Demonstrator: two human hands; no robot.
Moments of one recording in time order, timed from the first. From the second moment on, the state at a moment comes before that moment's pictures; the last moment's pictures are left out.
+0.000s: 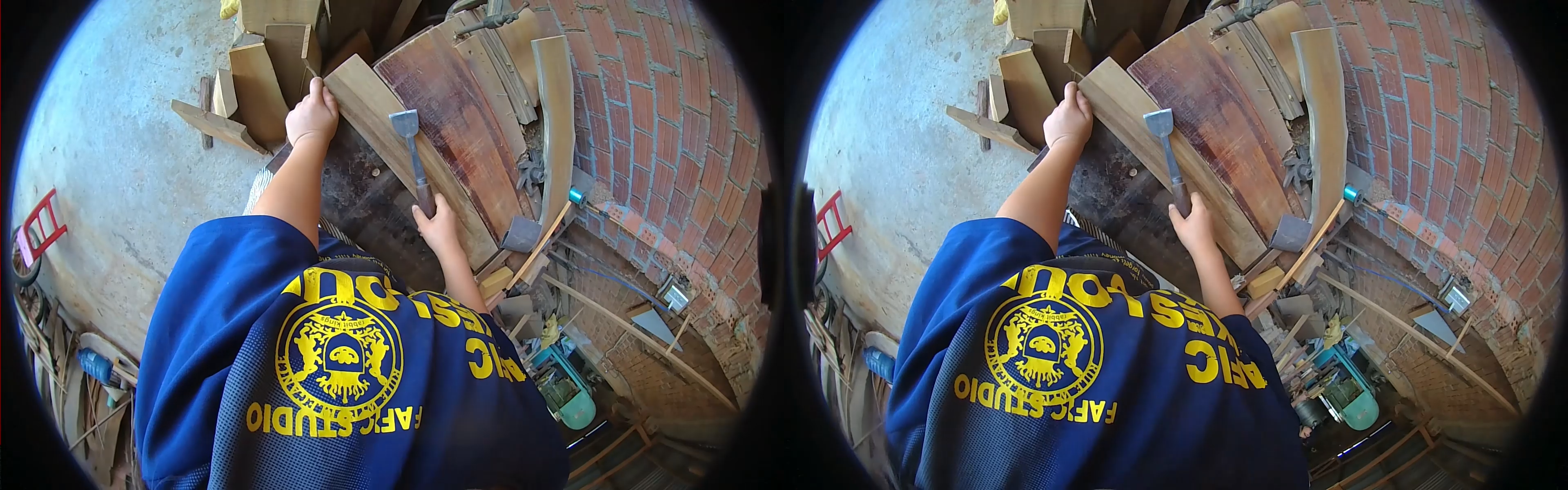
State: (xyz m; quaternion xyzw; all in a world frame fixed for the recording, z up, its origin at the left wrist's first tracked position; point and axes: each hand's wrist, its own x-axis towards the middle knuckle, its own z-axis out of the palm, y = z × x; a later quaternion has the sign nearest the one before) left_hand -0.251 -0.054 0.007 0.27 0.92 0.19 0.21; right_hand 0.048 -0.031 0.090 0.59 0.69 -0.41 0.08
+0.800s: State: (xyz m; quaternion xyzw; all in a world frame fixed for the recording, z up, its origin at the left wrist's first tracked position) left_hand -0.249 -0.054 0.007 0.27 0.93 0.18 0.19; right_hand 0.027 0.046 0.080 0.50 0.82 -0.23 0.15
